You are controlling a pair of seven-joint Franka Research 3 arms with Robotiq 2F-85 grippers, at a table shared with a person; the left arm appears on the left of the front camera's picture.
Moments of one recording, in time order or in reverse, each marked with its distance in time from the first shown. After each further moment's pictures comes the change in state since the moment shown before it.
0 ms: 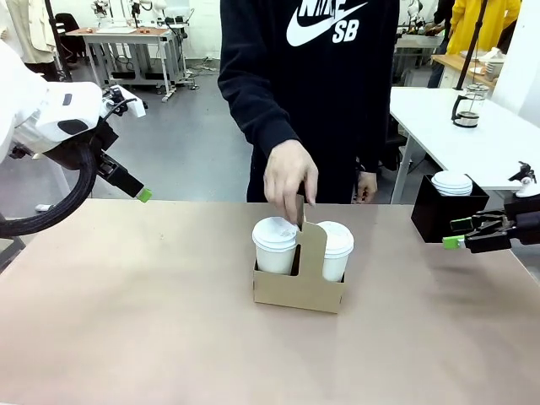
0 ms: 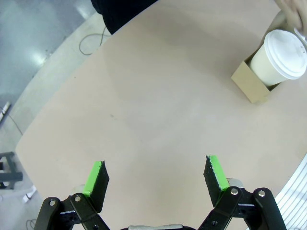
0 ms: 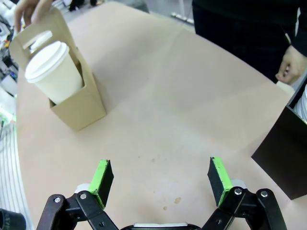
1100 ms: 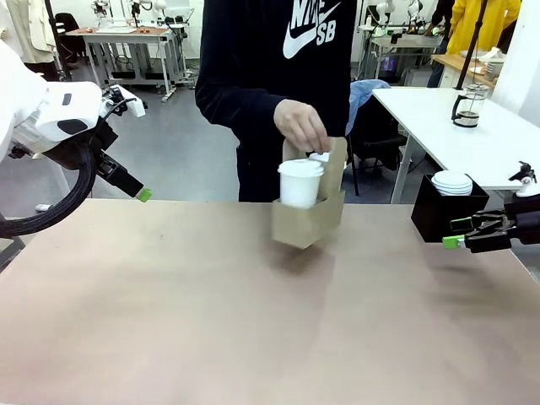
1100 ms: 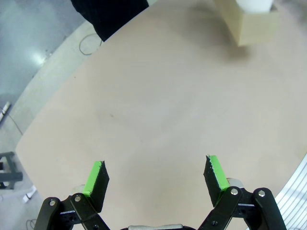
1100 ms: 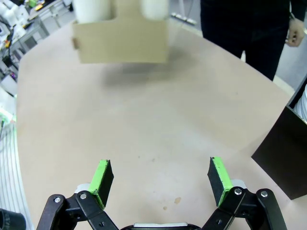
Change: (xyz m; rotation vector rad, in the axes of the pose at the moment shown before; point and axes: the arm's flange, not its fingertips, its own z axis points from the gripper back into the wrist) left arm 0.000 0.000 0.000 0.000 0.000 0.000; right arm 0.000 0.000 0.000 0.000 0.000 0.000
